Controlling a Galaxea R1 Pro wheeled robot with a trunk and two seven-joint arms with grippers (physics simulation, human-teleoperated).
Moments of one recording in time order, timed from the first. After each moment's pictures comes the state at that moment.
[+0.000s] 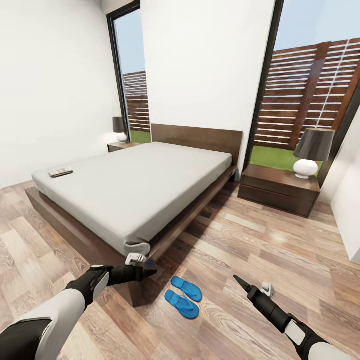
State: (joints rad) left arm -0.84 0.07 0.07 -0.23 -0.07 0.21 -0.80; right arm -0.62 -0.17 -0.78 -0.13 -0.02 0.06 1.06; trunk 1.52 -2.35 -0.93
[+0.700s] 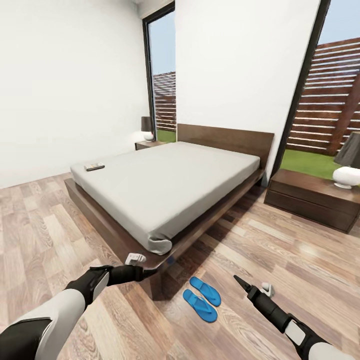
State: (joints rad) left arm -0.84 0.07 0.07 -0.23 -0.07 0.21 -0.80; right arm -0.62 -0.17 -0.78 -0.13 -0.02 0.06 1.06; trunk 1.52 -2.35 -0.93
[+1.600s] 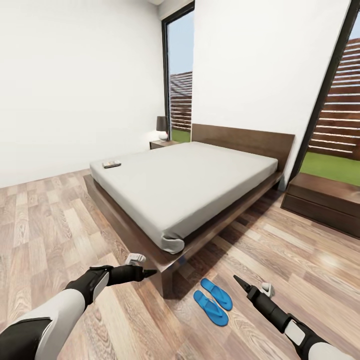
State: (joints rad) left arm -0.84 0.07 0.07 -0.23 -0.07 0.21 -0.80; right arm -0.62 -0.16 -0.78 -0.13 -0.02 0.06 1.06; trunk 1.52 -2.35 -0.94
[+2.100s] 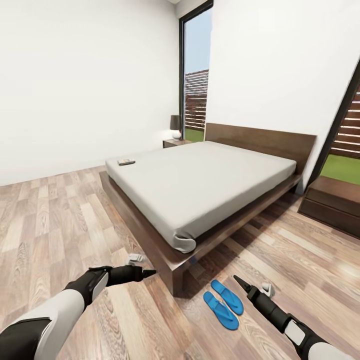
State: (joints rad) left arm -0.83 0.07 0.07 -0.22 -0.06 0.21 -0.80; right arm -0.62 -0.16 -0.78 -0.13 -0.02 0.06 1.05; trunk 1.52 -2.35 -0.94
